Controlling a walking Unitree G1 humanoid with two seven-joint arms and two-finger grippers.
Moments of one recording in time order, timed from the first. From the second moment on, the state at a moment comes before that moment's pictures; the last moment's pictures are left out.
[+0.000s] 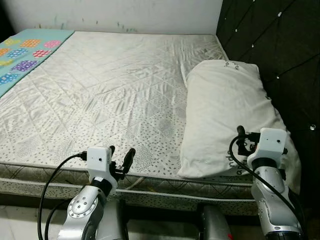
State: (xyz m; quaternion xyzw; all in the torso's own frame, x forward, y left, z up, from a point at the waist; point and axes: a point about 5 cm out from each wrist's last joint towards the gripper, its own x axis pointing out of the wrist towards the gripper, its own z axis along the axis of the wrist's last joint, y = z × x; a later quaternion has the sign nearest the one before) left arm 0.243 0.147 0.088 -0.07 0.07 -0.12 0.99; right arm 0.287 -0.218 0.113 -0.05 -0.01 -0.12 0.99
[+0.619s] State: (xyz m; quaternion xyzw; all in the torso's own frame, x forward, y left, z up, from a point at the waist) left arm 0.249 0.149 0.093 -0.07 0.04 -0.09 0.99; right arm 0.282 -0.204 0.093 -0.03 0.06 -0.08 0.99
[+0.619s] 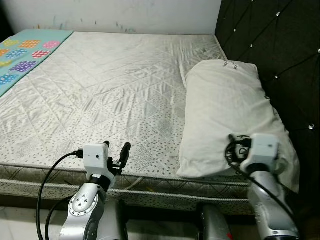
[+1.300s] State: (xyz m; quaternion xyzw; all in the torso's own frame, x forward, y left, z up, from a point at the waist) left arm 0.249 0.149 0.090 -0.07 0.05 -0.09 0.99; right arm 0.295 -0.208 0.116 -0.02 0.03 -0.08 1.00
